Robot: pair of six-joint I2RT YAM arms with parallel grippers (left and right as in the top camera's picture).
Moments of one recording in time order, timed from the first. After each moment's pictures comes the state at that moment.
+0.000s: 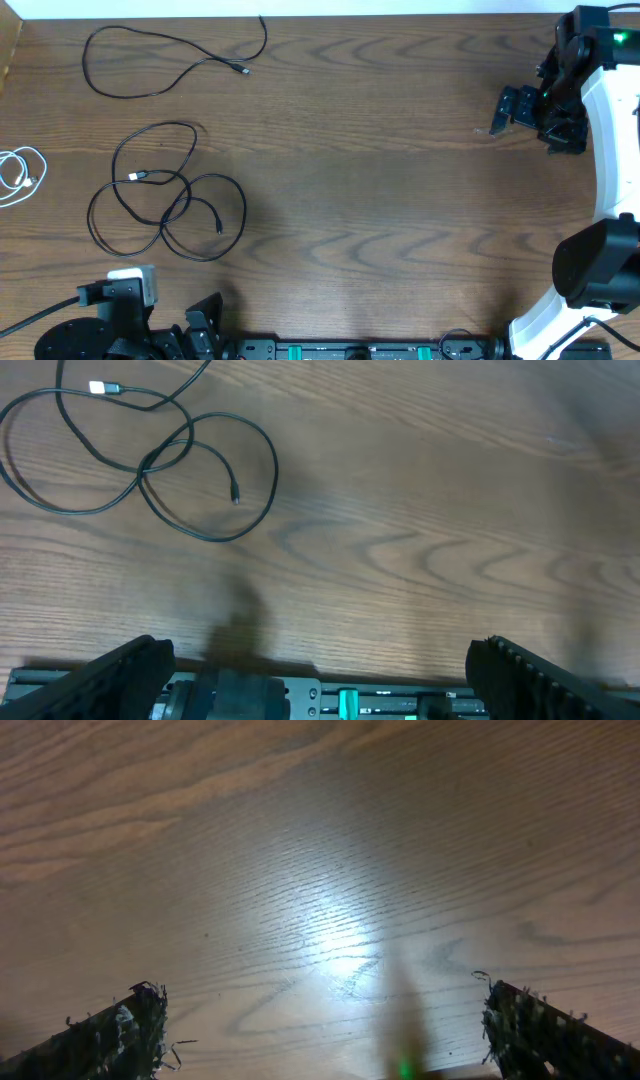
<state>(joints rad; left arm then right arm) -0.16 0.58 1.46 -1.70 0.07 -0.33 -0.10 1.88 1.87 -1.50 -0.07 0.28</state>
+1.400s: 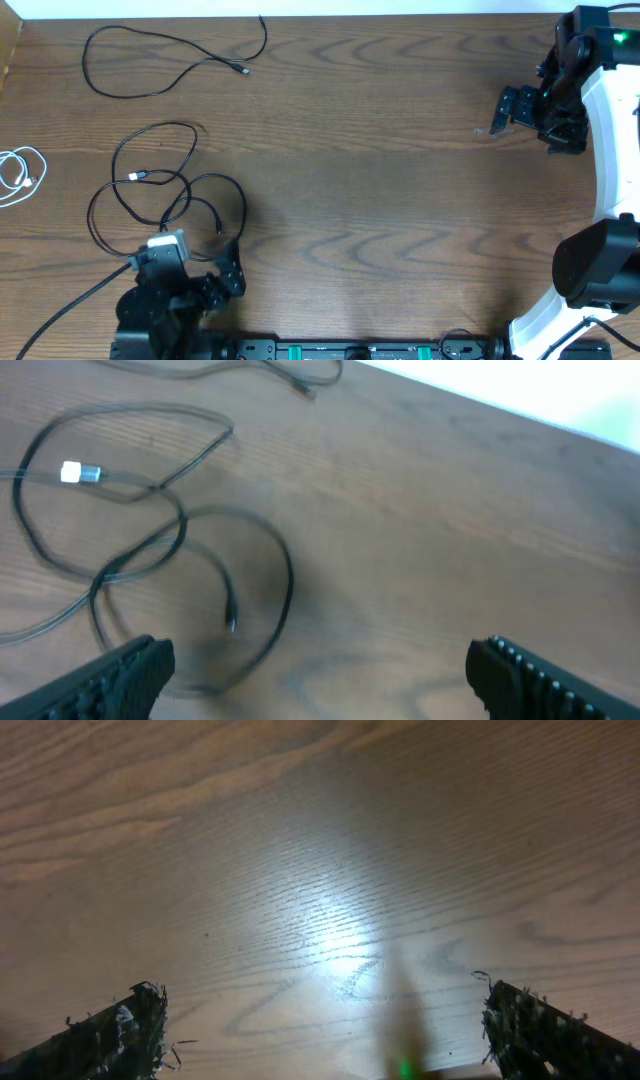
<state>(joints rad) -0.05 0.19 0.63 -0.96 0.05 -0.29 -0.10 1.88 1.87 -1.50 -0.07 0.28</state>
